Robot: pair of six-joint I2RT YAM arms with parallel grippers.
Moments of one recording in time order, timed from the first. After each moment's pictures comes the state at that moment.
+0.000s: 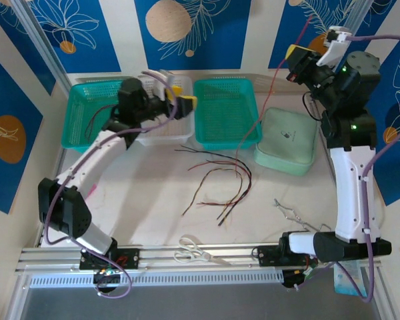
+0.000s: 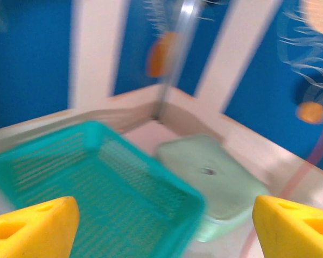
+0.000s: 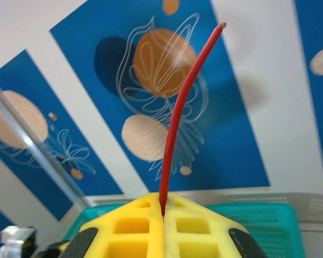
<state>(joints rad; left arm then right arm) -0.45 1.58 1.41 0.07 0.61 -0.20 0.06 1.29 1.83 -0.49 -0.34 0.45</state>
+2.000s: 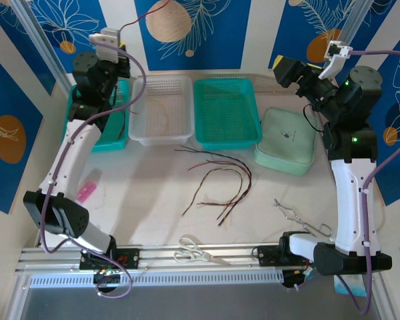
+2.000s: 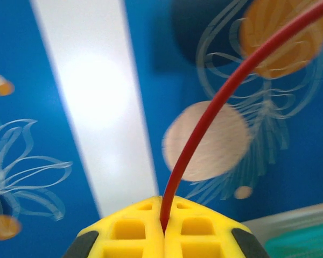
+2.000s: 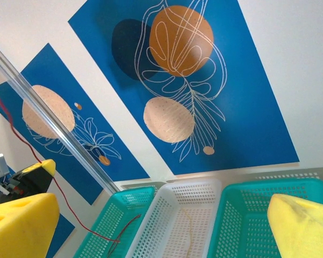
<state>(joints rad) -0.18 1.55 1.68 -0.02 -0.07 0.14 0.00 1.18 1.67 -0.45 -0.46 0.54</state>
